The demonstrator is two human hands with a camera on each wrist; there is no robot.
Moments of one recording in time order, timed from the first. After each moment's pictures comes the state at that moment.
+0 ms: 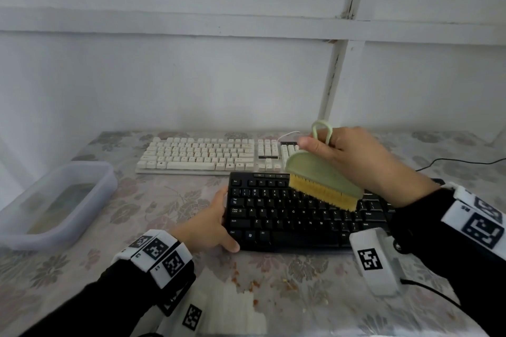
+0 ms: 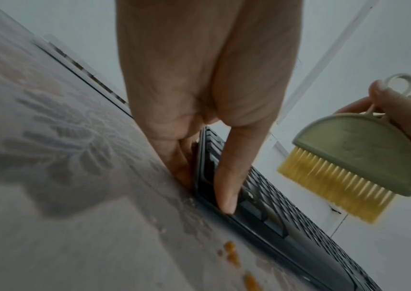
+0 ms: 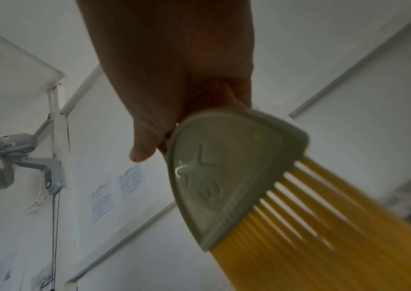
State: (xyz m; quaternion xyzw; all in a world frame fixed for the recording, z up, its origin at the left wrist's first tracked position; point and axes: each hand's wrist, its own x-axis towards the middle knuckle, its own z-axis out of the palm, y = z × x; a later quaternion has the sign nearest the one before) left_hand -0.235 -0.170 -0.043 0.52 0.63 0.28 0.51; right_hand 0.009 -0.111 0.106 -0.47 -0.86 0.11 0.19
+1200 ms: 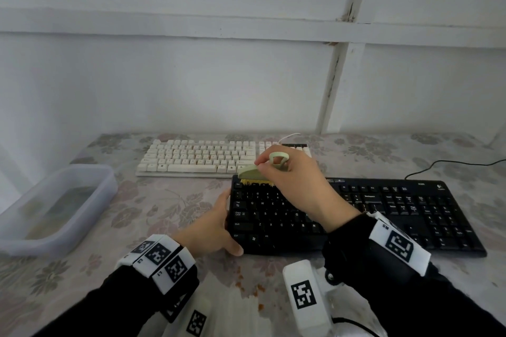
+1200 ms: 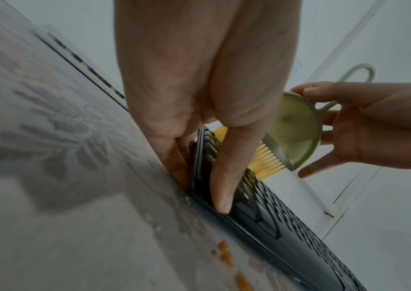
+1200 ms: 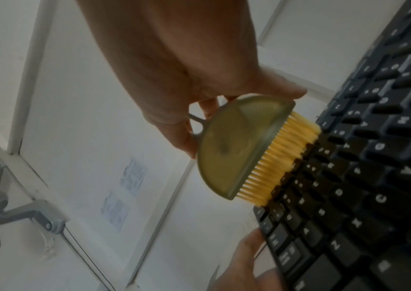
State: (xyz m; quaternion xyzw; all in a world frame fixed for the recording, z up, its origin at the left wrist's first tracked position) left_hand -0.237 -0.169 -0.046 0.55 0.61 0.29 0.50; right_hand -0.059 -0.128 0.058 -0.43 -0.74 0.39 0.35
